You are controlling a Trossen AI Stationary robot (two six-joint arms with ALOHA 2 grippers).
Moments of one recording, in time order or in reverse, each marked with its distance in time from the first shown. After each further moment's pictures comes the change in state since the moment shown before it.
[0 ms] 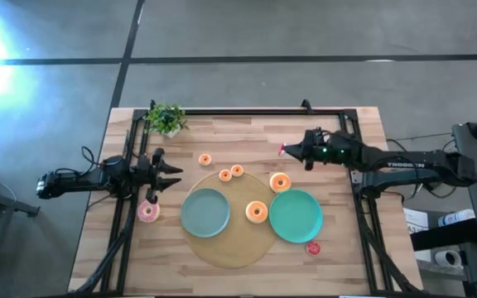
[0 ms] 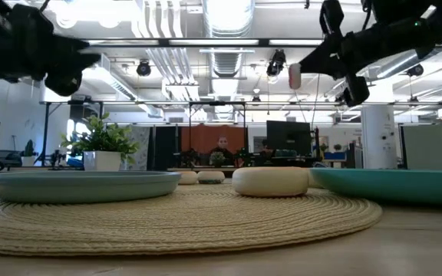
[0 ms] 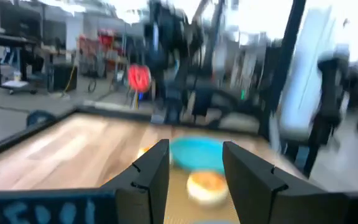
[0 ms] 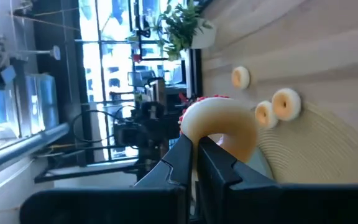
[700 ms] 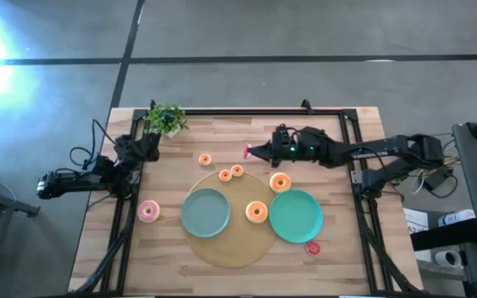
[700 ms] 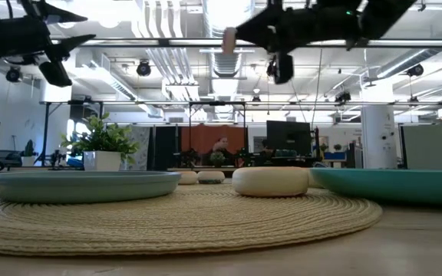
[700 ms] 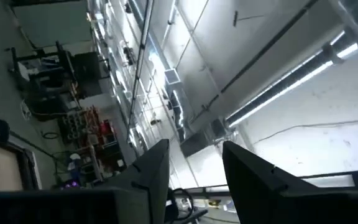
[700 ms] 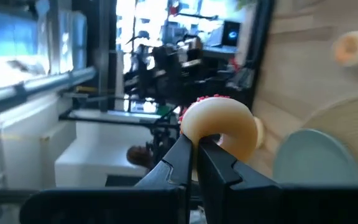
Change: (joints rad) left arm 0.000 0.010 0.000 0.449 -0.568 -0.928; right arm 0.070 0.486 0.343 0.314 -0.127 -0.149
